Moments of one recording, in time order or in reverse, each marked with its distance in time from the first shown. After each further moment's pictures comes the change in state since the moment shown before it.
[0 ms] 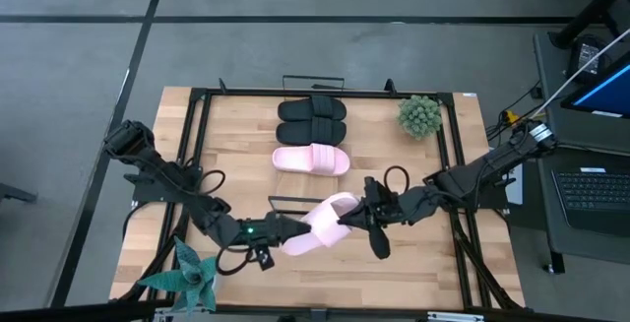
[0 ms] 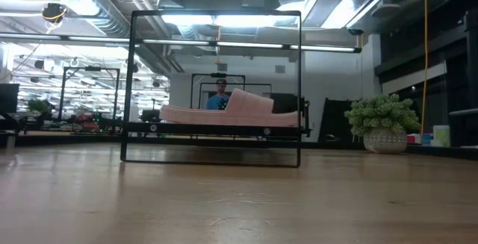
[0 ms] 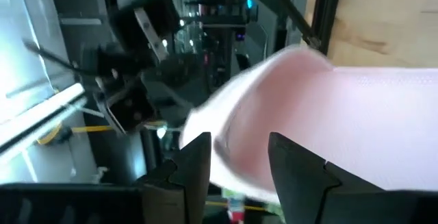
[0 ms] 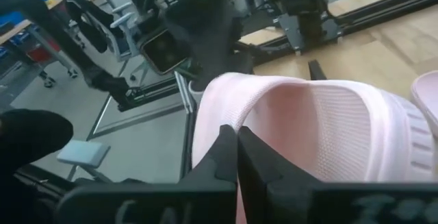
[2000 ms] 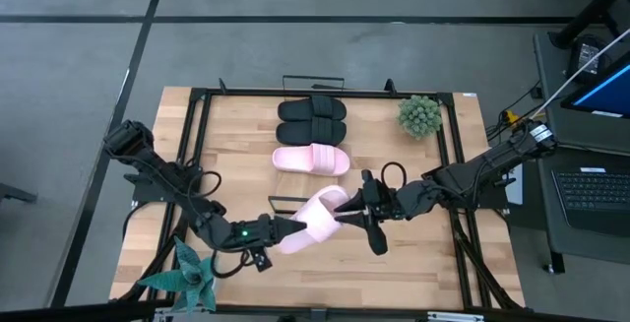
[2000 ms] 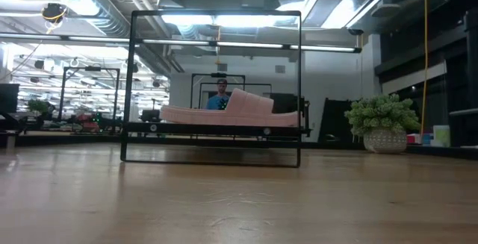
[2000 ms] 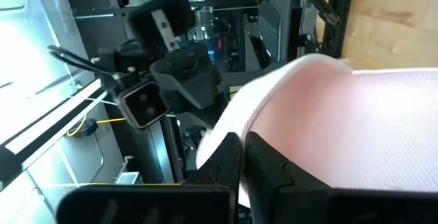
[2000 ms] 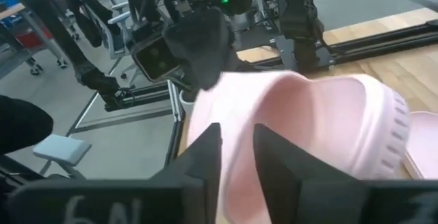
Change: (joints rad) left arm -0.044 -0.004 -0.002 0.080 -0.106 0.144; right arm -0.030 0.007 0.016 0.028 0.001 -0.153
